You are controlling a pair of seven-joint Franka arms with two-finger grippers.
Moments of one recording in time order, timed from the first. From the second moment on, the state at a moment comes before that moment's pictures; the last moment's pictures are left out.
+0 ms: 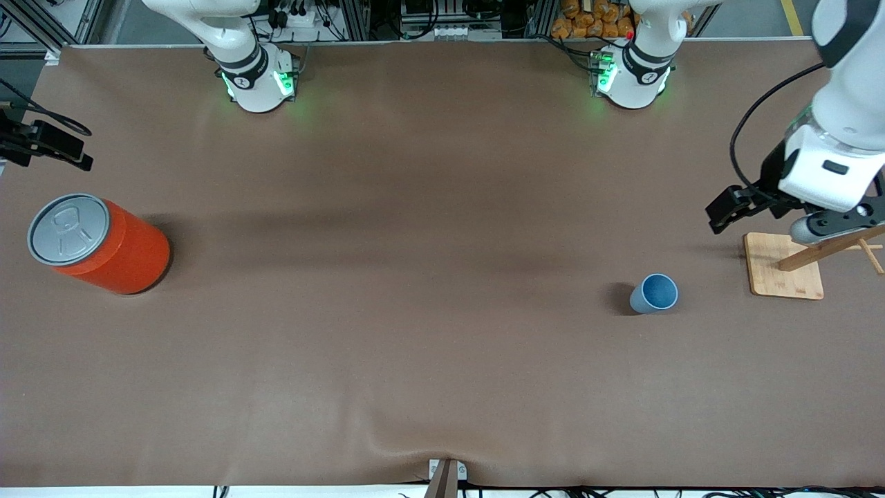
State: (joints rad) left arm 0.21 0.10 -0.42 -1.50 0.12 1.66 -0.44; right arm -0.04 0.01 -0.02 -1.47 0.01 1.38 0.03
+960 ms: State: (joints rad) left arm 0.00 -0.09 -0.08 -1.62 -0.01 1.53 -0.20; right arm -0.04 0.01 -0.02 -1.47 0.01 1.38 0.03
